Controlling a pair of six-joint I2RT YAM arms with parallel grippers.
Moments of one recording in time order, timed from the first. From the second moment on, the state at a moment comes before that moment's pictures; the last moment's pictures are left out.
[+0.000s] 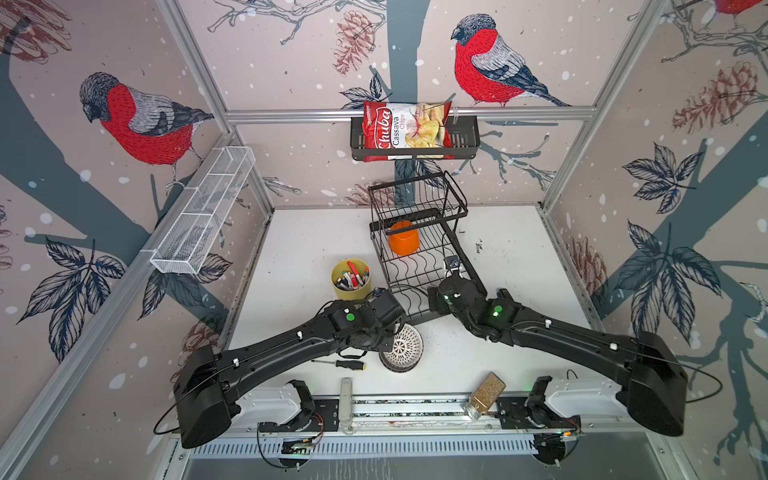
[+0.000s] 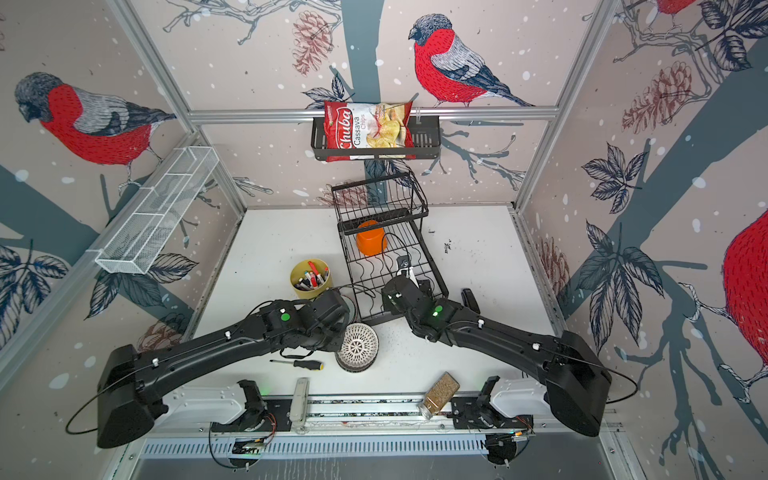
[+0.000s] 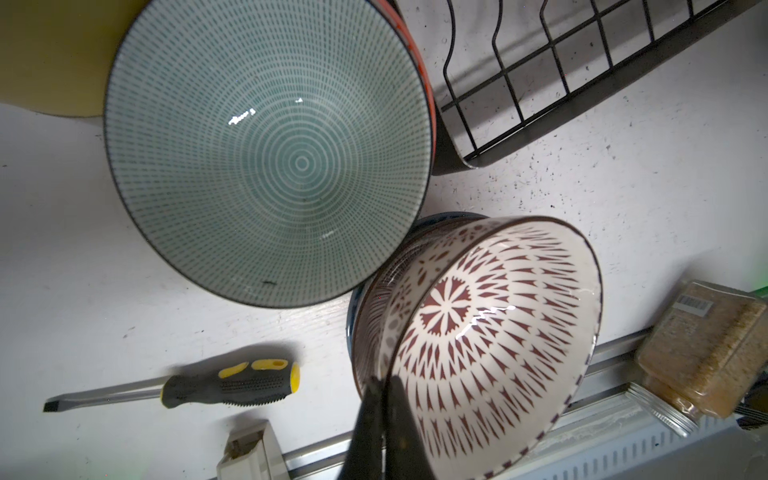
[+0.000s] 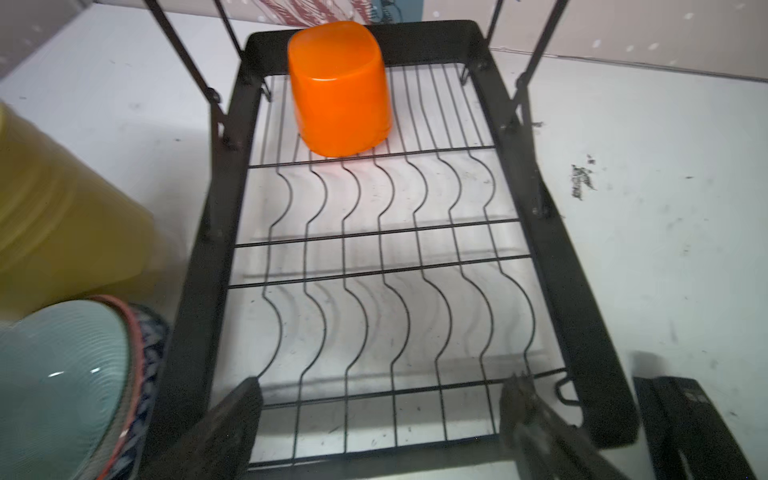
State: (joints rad) left arm -1.00 1.22 0.93 -0.93 -0.08 -0.81; right arm 0.98 1.27 0.83 -0.29 0.47 0.42
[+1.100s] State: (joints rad) left arm -1.00 1.09 0.88 -0.88 -0.08 -0.79; right arm 1.11 1.30 0.80 -0.33 0.02 0.35
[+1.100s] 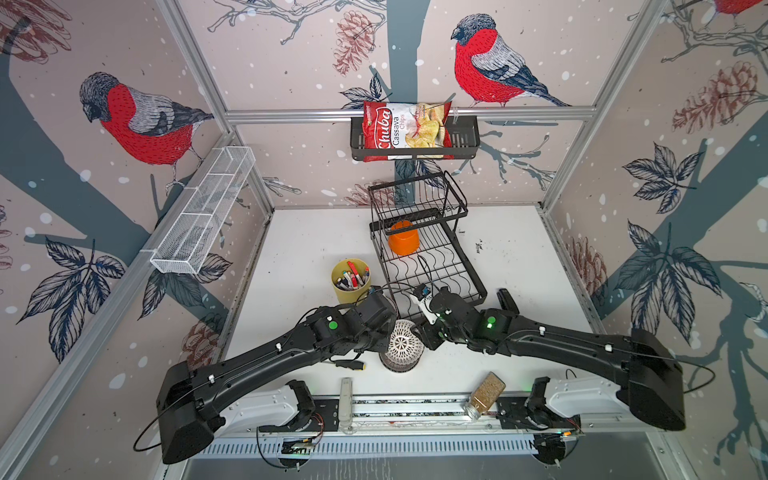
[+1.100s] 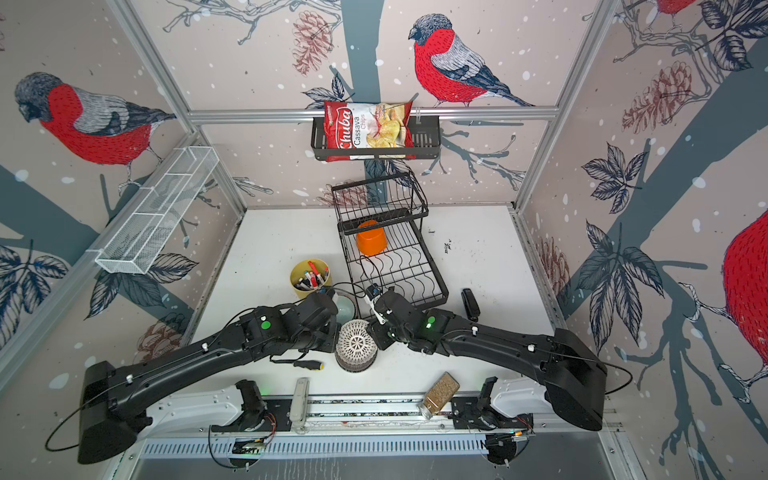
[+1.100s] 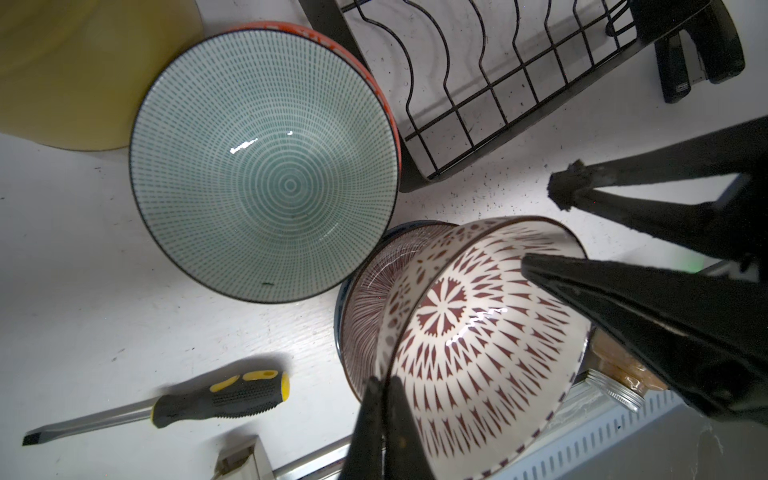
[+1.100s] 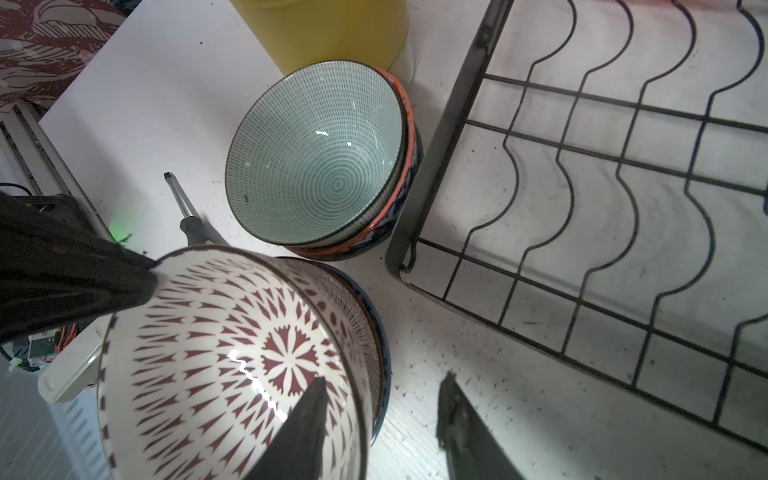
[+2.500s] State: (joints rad) left arm -0.87 0.99 0.94 -0.69 -0.19 -0.68; right arm 1.05 1.23 0.93 -0.43 0.32 0.37
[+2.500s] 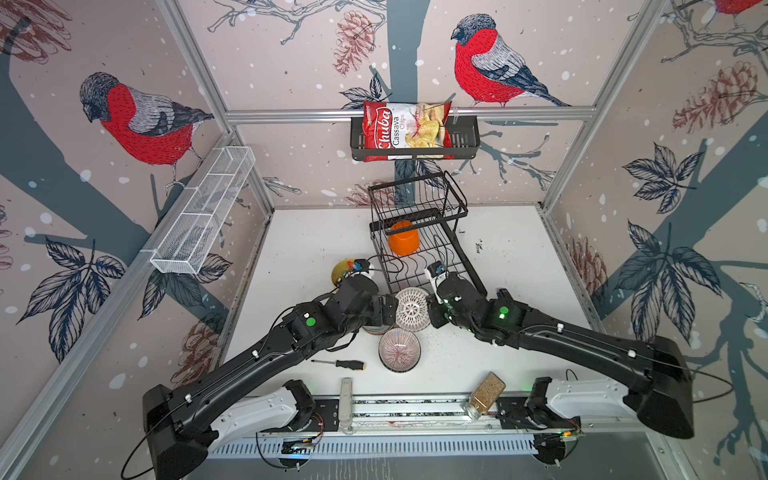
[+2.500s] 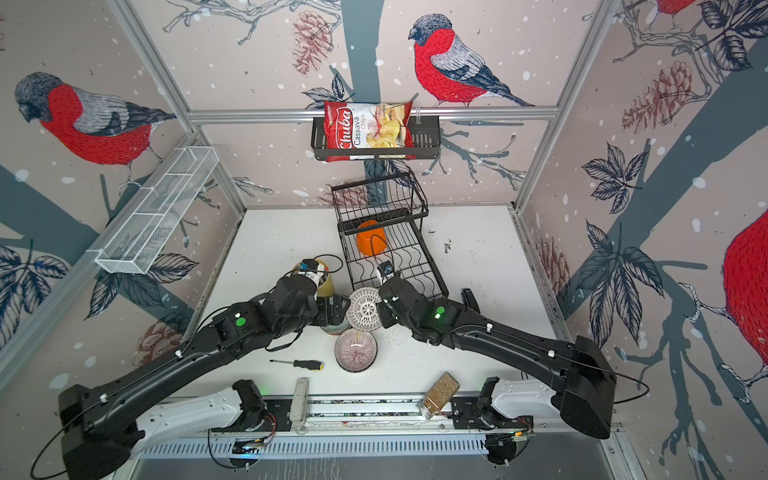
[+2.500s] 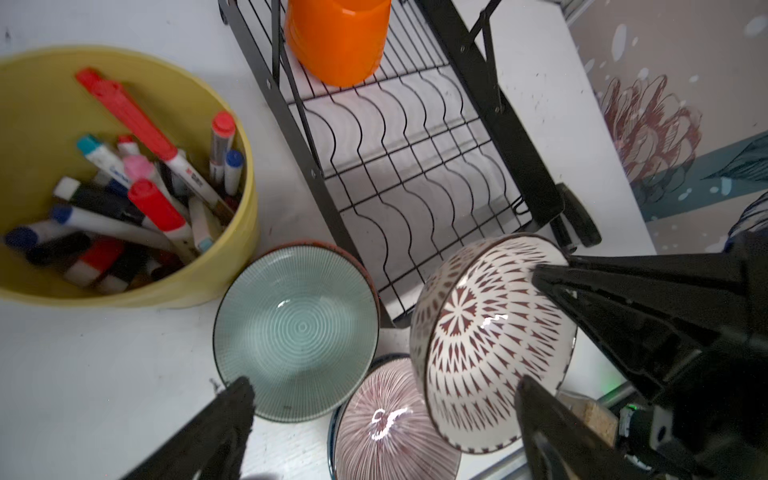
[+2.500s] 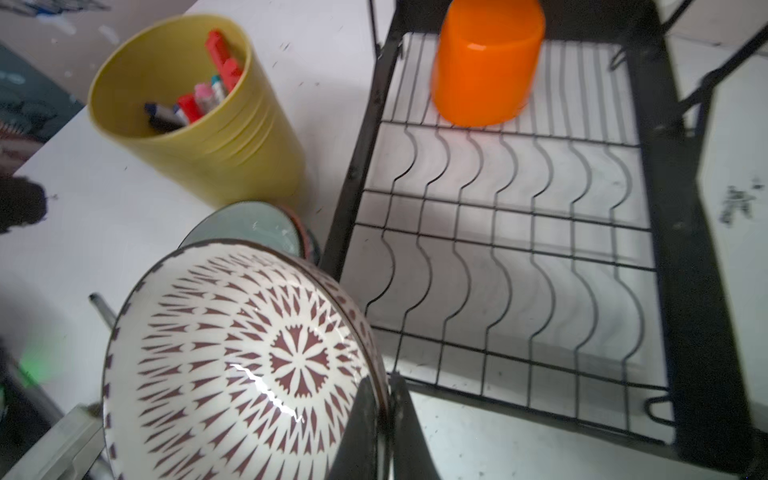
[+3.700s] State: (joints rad) left arm -0.66 0.99 0.85 -0.30 0.00 -0.55; right arm 0.89 1.63 1.10 -0.32 1.02 0.15
